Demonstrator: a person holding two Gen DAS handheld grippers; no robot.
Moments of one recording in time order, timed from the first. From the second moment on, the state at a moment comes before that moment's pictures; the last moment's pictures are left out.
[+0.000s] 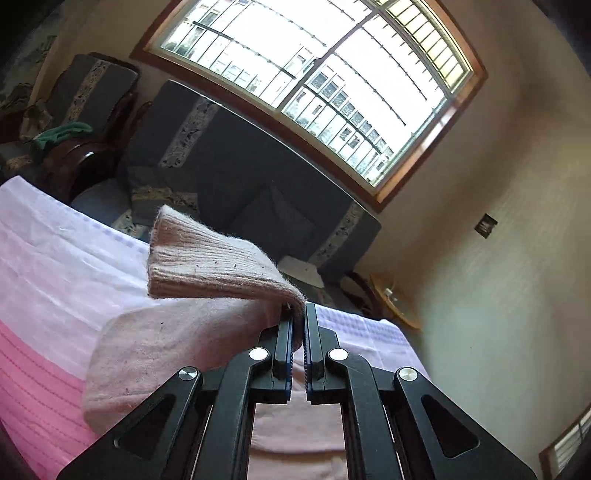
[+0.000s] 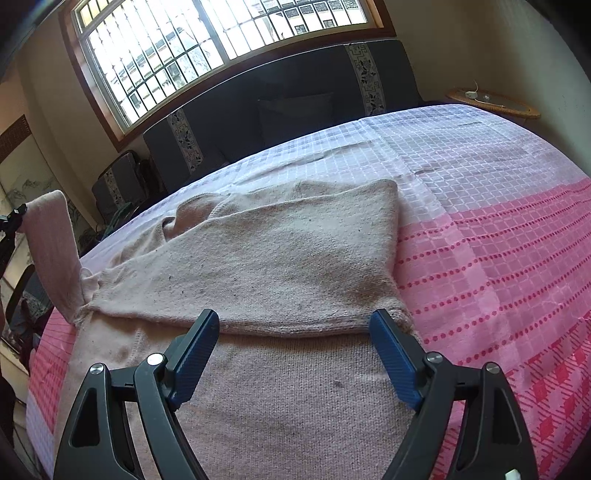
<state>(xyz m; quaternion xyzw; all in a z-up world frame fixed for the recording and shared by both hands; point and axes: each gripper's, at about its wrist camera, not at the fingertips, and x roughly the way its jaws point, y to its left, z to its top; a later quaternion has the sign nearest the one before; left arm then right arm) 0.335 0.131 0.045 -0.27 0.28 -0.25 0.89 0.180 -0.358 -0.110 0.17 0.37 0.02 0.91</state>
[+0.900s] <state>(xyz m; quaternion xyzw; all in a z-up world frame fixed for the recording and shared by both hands) 0.262 0.089 -0.111 -0.32 0.34 -0.19 0.86 0.242 -0.210 -0.079 -0.11 0.41 0.01 0.91</state>
